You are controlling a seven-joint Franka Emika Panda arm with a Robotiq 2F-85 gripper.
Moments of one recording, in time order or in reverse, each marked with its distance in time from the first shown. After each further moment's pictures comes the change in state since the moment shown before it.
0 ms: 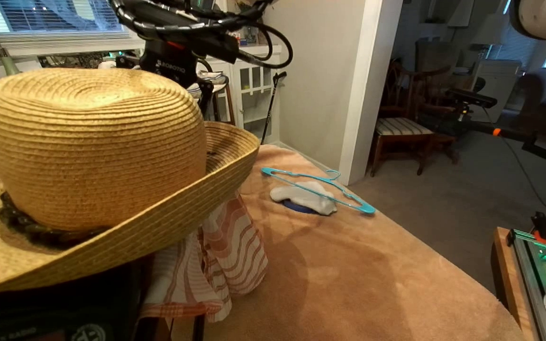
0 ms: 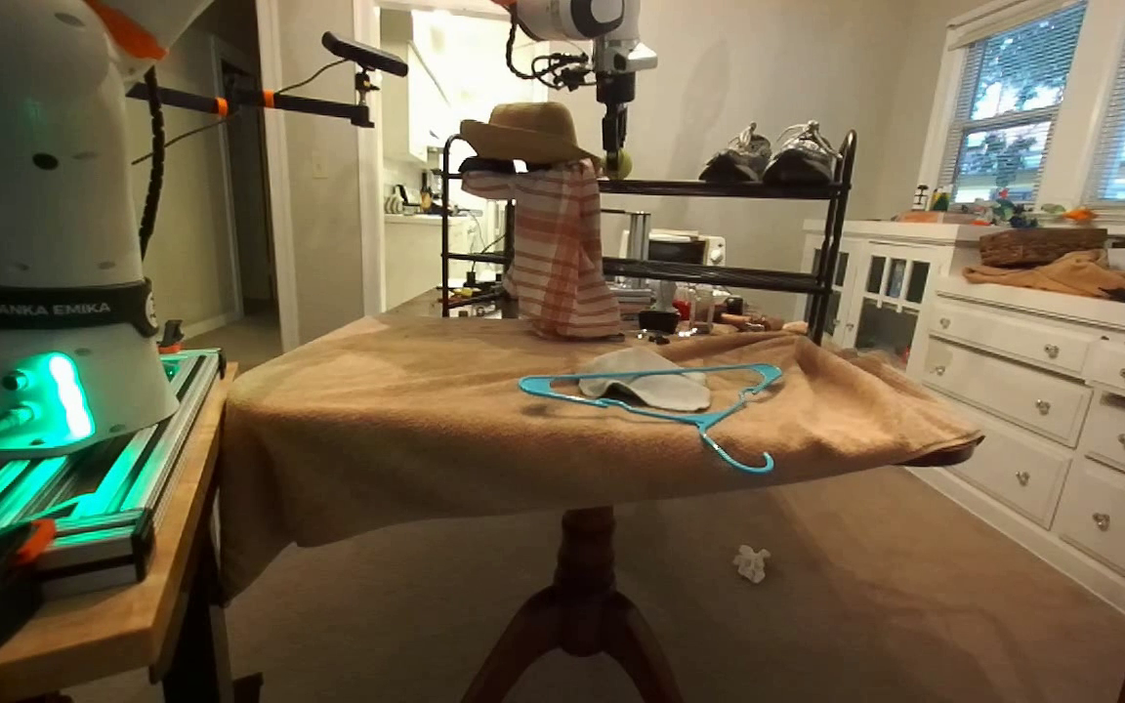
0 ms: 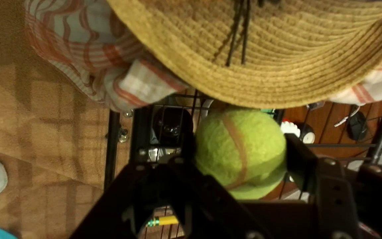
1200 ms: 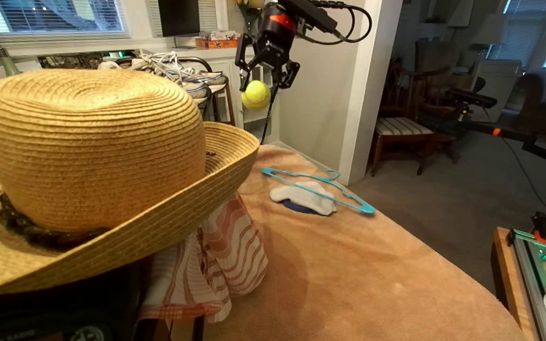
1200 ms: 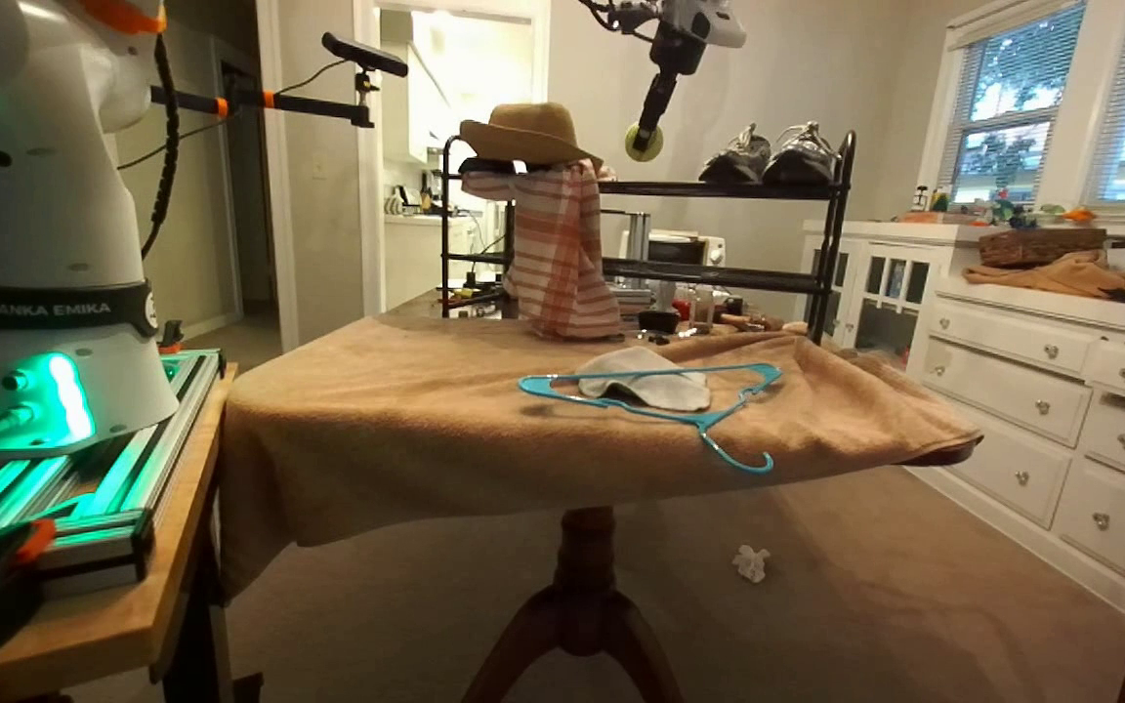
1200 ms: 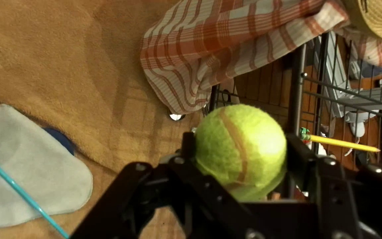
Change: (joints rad) arm -0.383 -0.218 -0.022 -0.289 0.460 -0.282 -0.511
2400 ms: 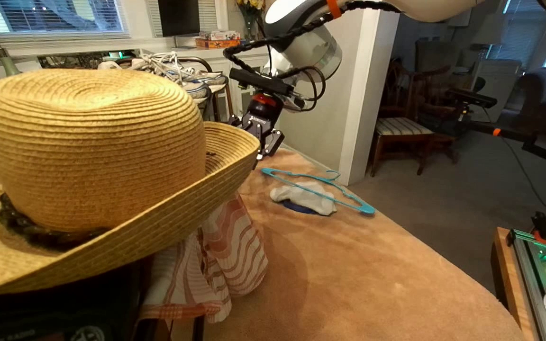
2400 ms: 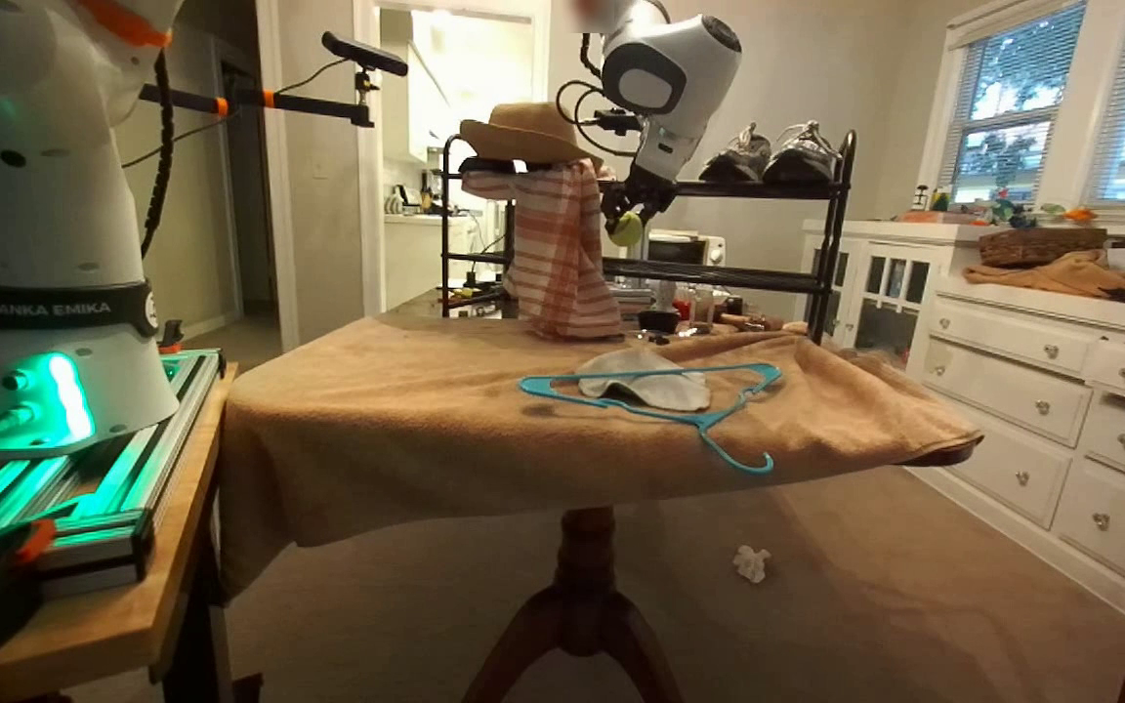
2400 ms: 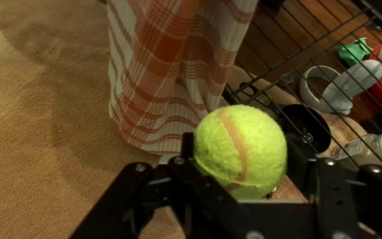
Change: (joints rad) arm 0.121 0.119 -0.074 -0.209 0.274 0.280 0.574
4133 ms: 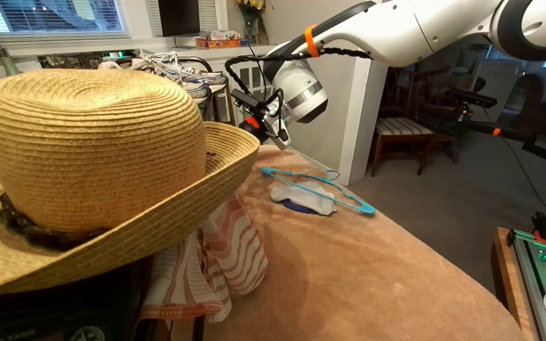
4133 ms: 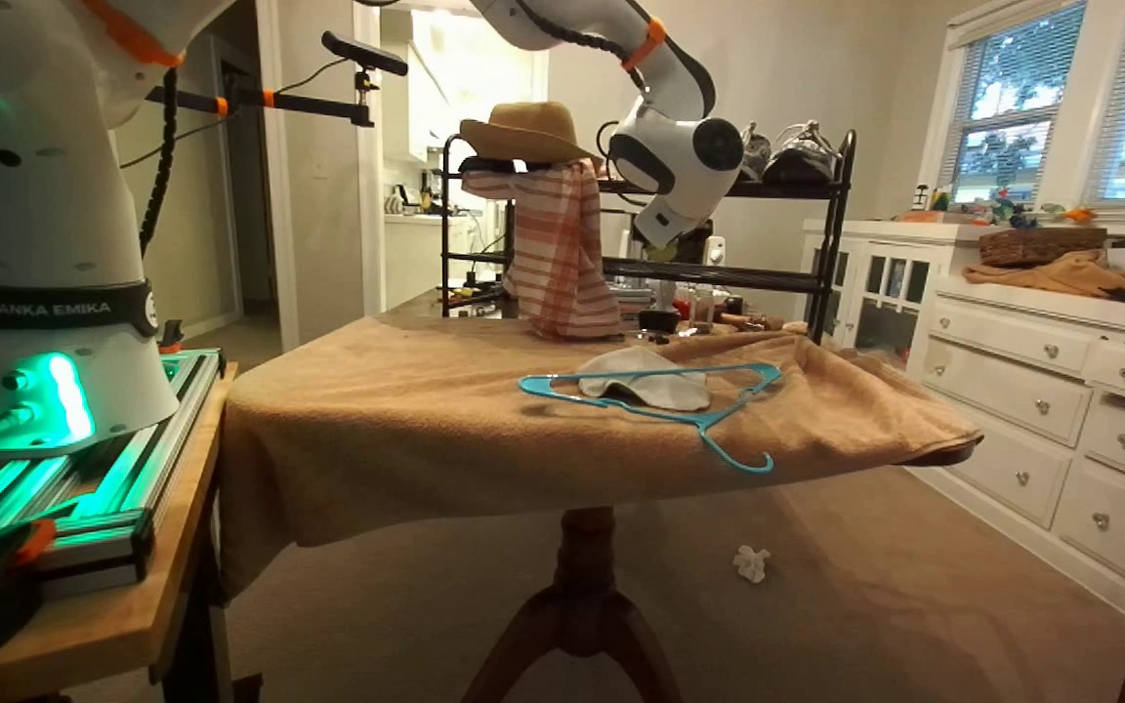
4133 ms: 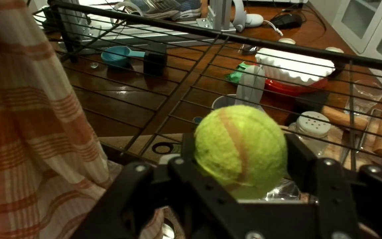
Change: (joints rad) arm -0.039 0.210 0.033 0.095 0.587 0.151 0.012
